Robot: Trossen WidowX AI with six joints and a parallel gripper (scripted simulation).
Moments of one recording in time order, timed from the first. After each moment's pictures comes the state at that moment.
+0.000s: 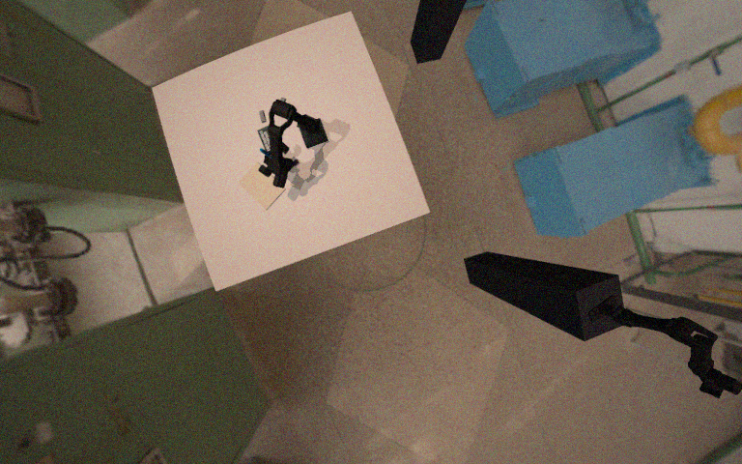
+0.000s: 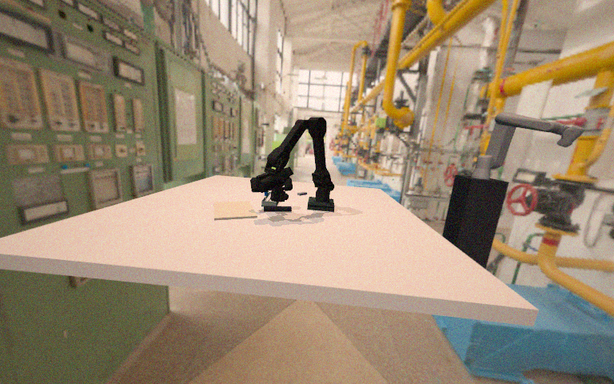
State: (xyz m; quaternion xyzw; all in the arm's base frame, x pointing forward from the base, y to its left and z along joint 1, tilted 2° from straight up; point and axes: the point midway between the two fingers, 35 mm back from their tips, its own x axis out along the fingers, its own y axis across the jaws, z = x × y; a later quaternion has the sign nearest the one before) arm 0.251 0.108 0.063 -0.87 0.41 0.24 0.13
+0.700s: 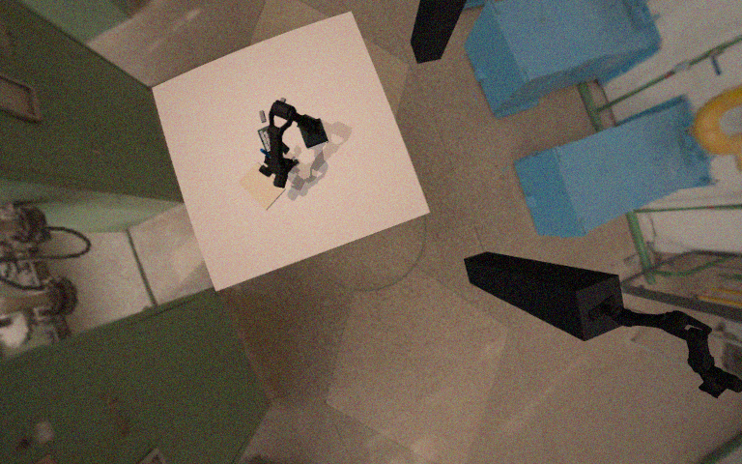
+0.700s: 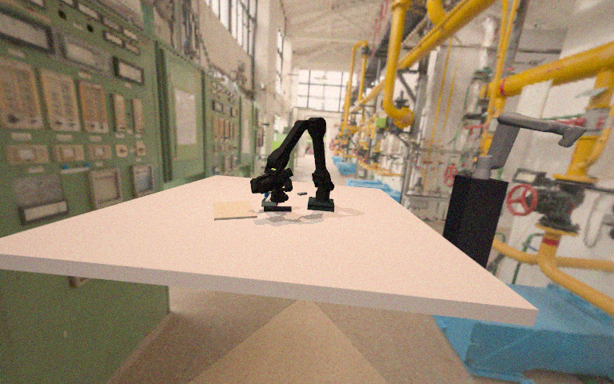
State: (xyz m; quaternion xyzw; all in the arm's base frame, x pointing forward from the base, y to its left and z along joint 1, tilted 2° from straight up) arm 0.251 0.108 0.059 -0.87 0.41 0.24 0.13
